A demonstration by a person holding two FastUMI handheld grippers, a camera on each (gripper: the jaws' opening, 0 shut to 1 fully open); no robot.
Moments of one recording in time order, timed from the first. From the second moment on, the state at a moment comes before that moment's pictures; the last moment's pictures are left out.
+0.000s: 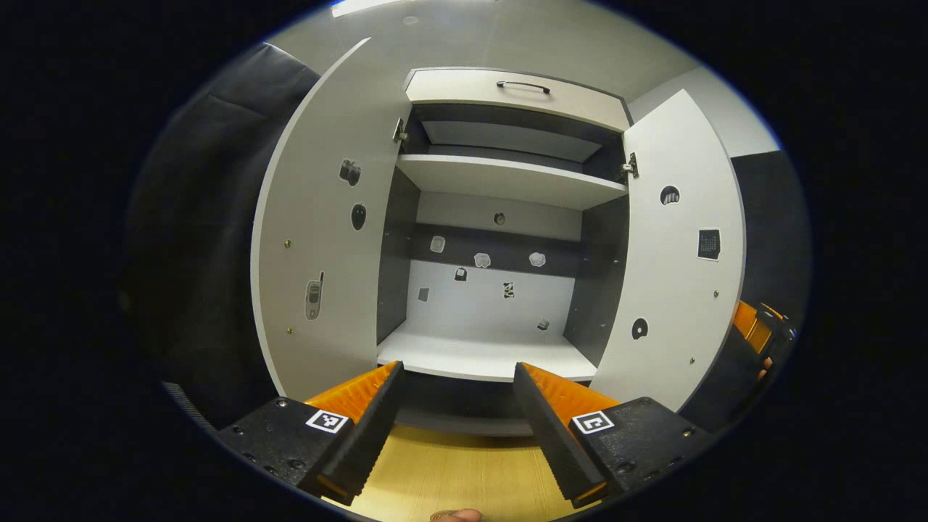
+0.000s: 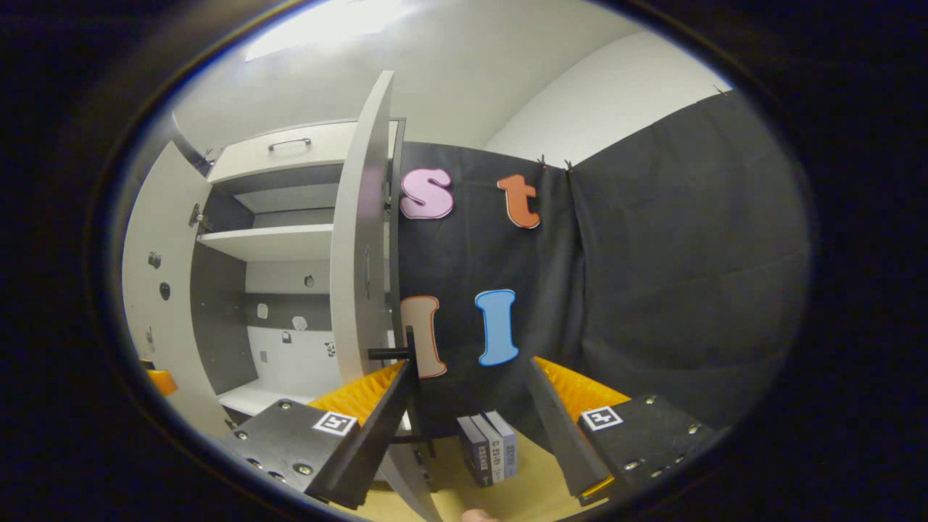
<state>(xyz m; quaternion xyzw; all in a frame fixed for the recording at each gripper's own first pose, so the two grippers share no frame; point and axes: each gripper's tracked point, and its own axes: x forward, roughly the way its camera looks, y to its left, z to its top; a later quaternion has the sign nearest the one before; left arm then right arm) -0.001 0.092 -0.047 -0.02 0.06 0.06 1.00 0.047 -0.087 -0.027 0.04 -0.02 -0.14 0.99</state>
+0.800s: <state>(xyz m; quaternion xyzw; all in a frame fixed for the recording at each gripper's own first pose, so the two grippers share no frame) -0.010 0.102 -0.059 -0.03 0.07 0.08 0.99 0.058 -0.010 -0.028 0.05 -0.01 -0.04 1.00</state>
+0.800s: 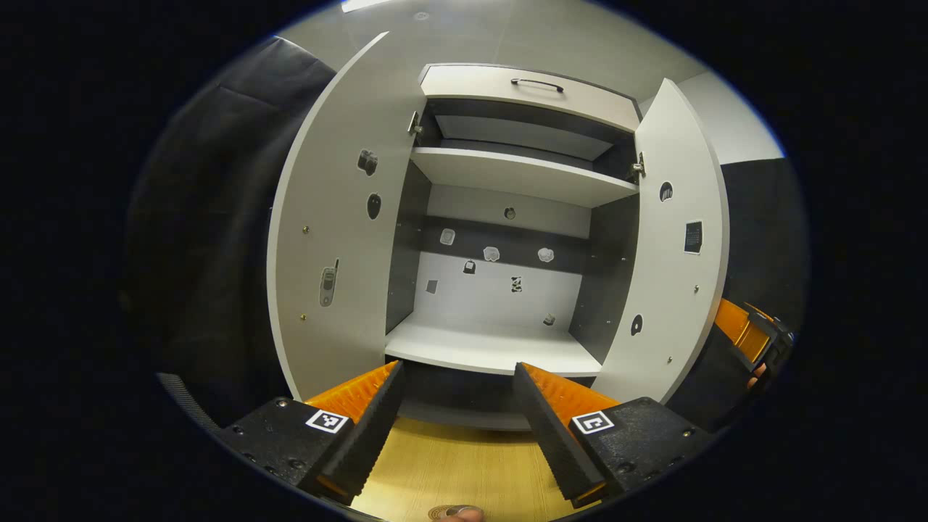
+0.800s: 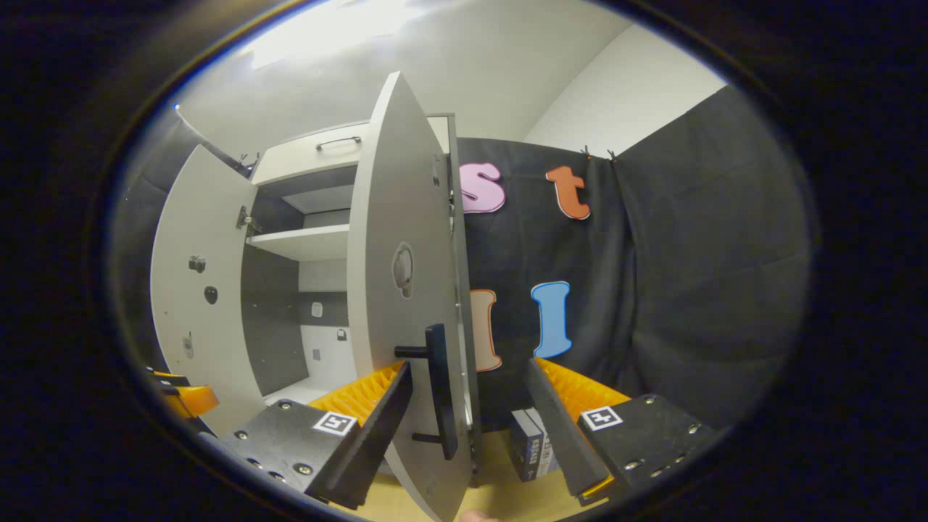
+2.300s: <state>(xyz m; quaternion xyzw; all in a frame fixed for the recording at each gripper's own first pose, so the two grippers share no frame) -0.031 0.138 -0.072 -0.04 0.08 0.12 0.99 0.066 0.158 -0.050 0.03 0.04 0.20 0.98</state>
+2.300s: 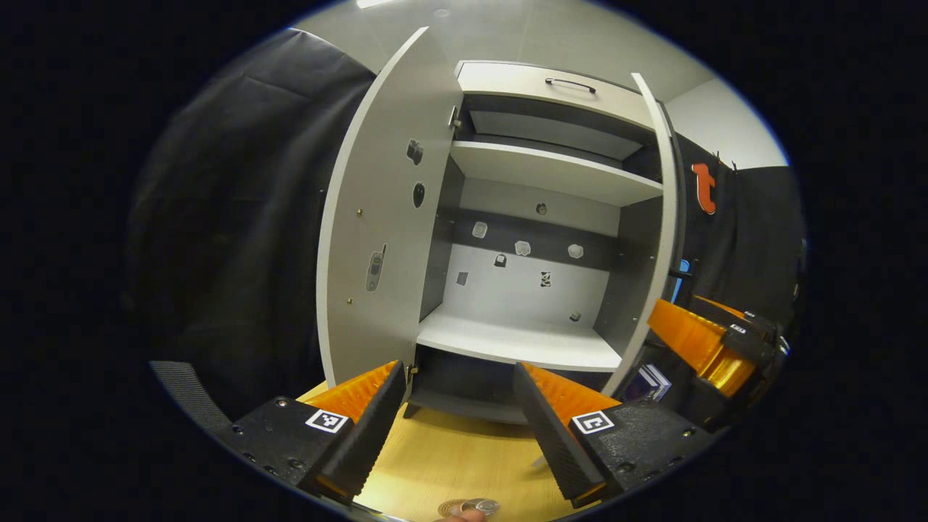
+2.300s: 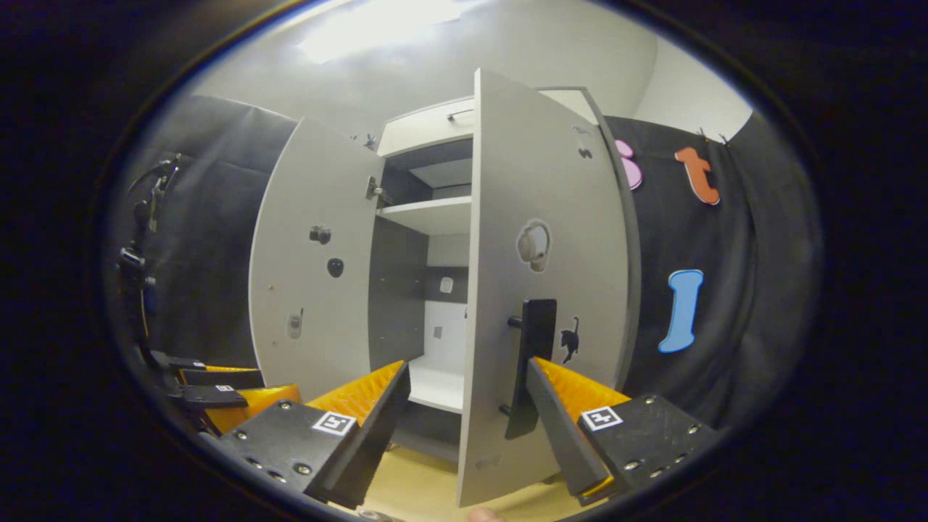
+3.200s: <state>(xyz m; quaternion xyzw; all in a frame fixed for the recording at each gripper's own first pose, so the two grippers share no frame) -0.089 0.241 -0.030 -0.03 0.03 0.26 0.97 0.053 0.227 -0.065 0.05 0.06 0.26 0.96</state>
